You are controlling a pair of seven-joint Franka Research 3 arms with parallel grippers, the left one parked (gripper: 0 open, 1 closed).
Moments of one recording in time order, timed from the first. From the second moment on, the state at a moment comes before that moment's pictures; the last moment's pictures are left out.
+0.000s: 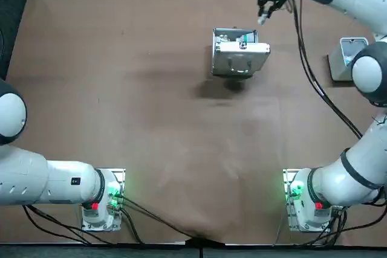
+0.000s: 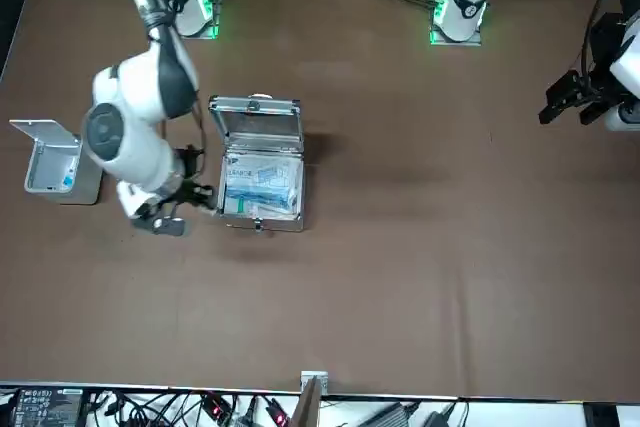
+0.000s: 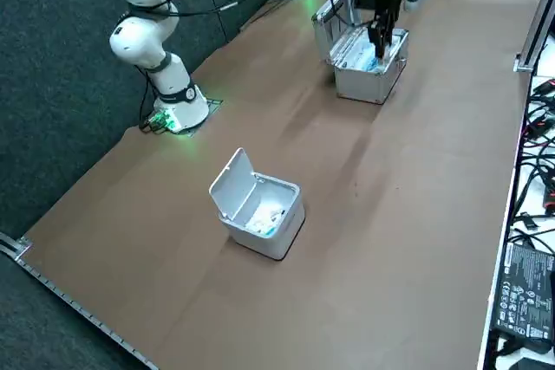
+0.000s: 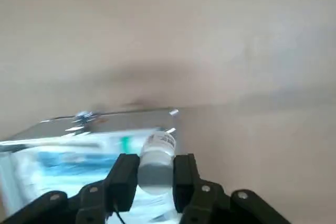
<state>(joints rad) 0.16 0.41 0.14 -1.61 0.02 2.01 0.41</state>
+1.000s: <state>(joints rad) 0.39 0.53 0.14 -1.60 0.03 2.18 0.73</state>
